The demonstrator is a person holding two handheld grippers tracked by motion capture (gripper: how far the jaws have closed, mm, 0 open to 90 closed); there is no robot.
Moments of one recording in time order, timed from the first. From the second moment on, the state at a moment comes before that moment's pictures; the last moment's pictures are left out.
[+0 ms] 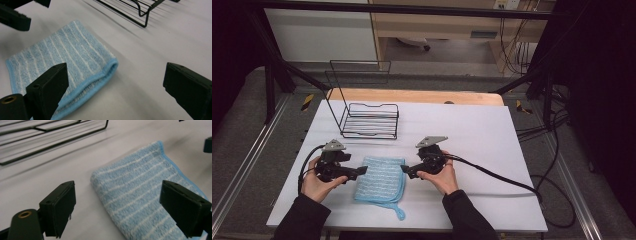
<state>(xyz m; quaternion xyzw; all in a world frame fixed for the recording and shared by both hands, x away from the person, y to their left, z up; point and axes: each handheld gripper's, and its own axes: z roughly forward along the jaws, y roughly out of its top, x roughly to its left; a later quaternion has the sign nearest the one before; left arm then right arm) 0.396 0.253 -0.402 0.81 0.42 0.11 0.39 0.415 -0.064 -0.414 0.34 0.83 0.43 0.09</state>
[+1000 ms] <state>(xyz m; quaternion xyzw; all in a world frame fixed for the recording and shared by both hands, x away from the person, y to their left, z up) 0.424 0.241 -0.443 0.81 0.45 0.09 0.36 0.395 -0.087 -0.428 0.36 0.82 0.43 0.07</state>
